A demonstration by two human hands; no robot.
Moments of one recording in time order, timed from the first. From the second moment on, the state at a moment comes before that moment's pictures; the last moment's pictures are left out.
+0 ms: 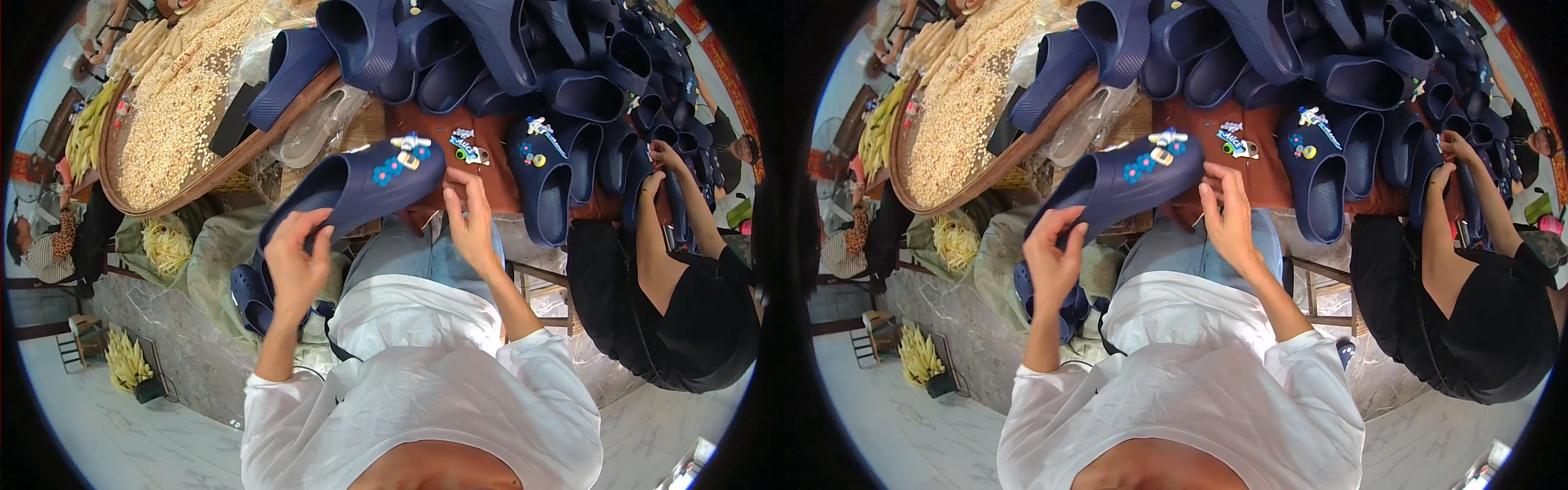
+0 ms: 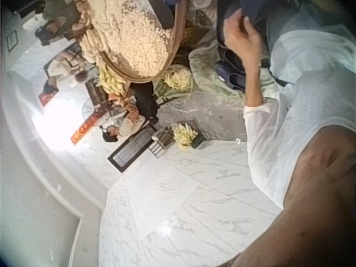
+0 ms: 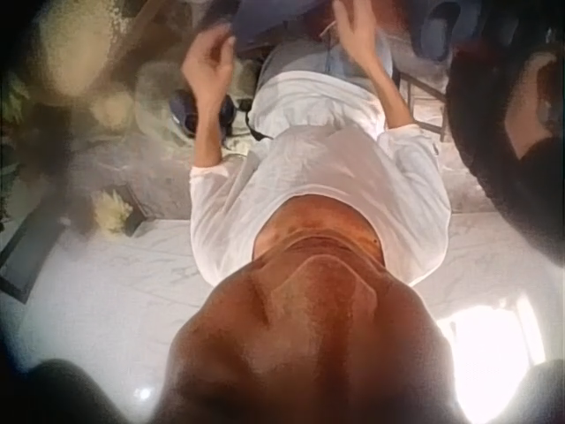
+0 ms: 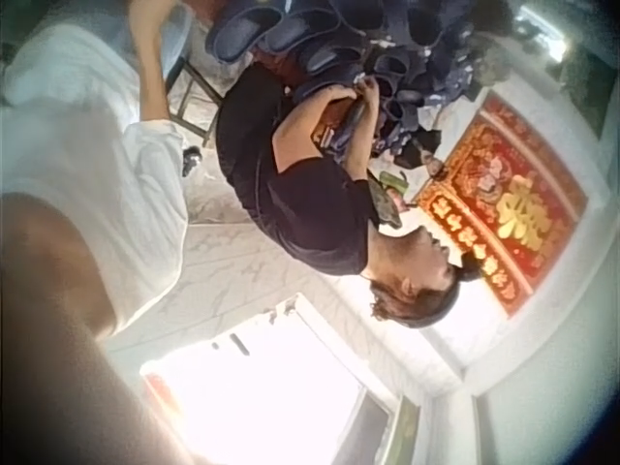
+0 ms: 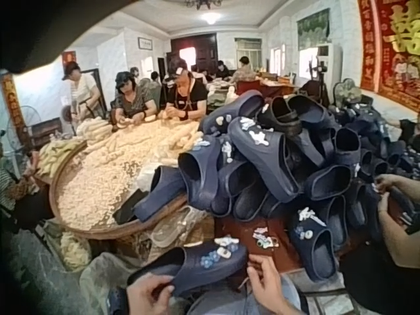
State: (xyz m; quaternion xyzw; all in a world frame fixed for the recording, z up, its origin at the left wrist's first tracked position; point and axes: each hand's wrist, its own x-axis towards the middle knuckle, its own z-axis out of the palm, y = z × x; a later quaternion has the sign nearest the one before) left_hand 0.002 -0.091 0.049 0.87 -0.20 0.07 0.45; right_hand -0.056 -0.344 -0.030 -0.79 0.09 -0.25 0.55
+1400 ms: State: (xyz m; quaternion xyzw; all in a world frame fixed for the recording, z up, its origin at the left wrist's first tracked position) left_hand 0.059 -0.183 -0.031 0.84 -0.29 0.15 0.44; right_hand 0.017 -0.327 -0.030 -0.89 0.09 -0.17 0.41
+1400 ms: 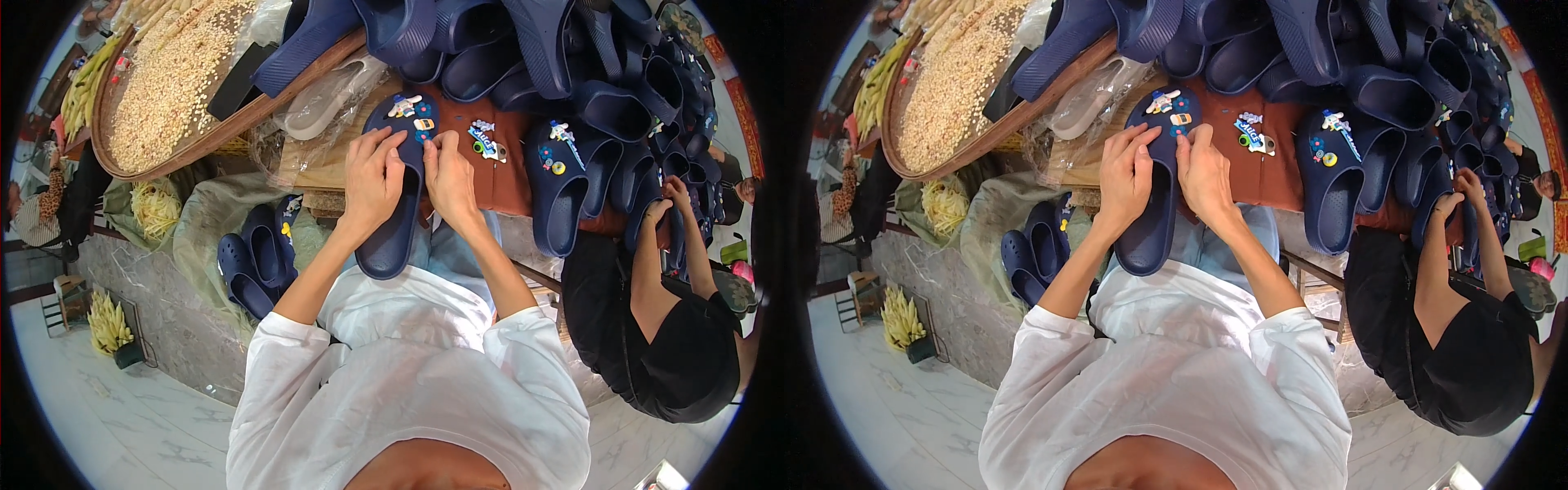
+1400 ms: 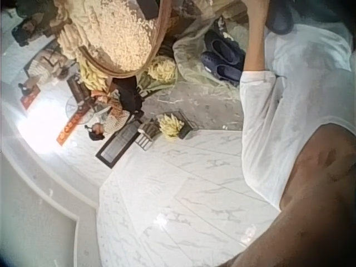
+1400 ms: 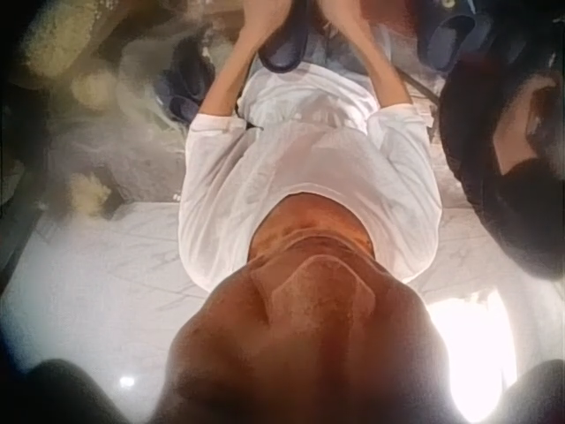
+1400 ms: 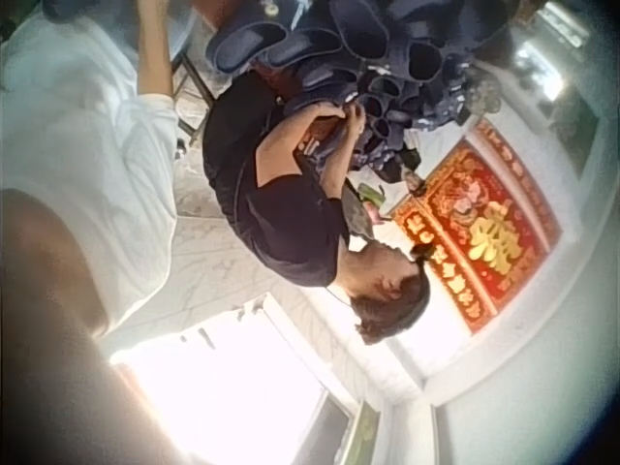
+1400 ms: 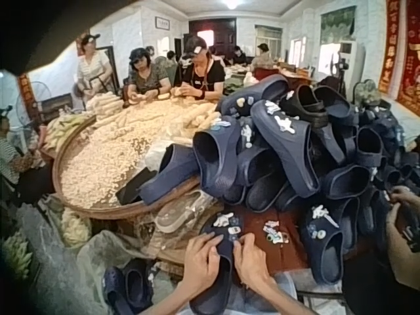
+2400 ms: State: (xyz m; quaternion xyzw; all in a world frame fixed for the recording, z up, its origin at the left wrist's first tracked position) left_hand 0.060 -0.184 -0.034 0.84 -0.28 0.16 0.44; right_hand 0.035 -0.365 -0.025 -0.89 0.17 -0.16 0.38
